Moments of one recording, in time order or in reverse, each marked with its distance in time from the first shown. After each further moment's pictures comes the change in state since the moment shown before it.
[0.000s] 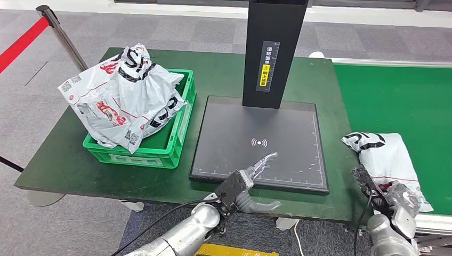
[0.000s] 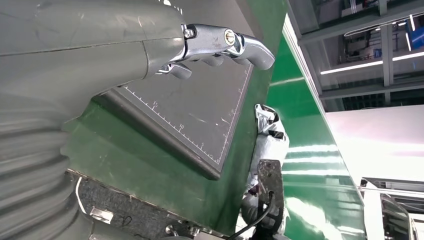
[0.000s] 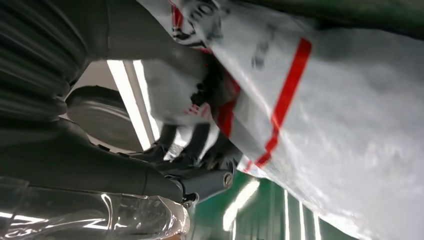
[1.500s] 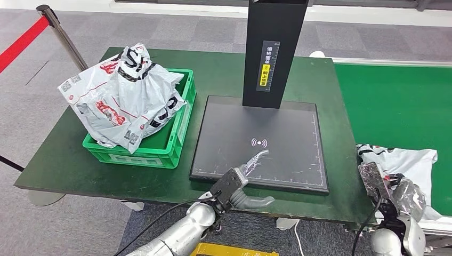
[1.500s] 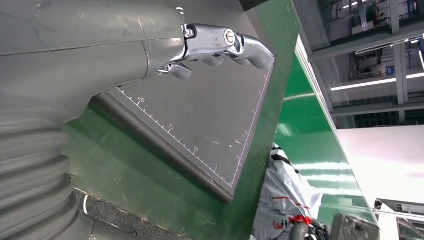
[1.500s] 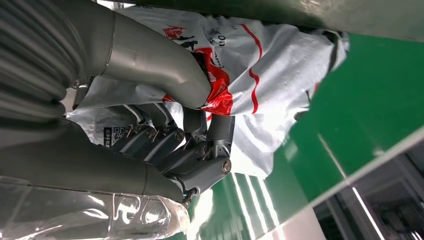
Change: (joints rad) left arm 0.023 0.006 0.094 -0.011 -0.085 0.037 0.016; right arm 0.332 0.109 0.036 -0.755 -0.238 0.074 -0.020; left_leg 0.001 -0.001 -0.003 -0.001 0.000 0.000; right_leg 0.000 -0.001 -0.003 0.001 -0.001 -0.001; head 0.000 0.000
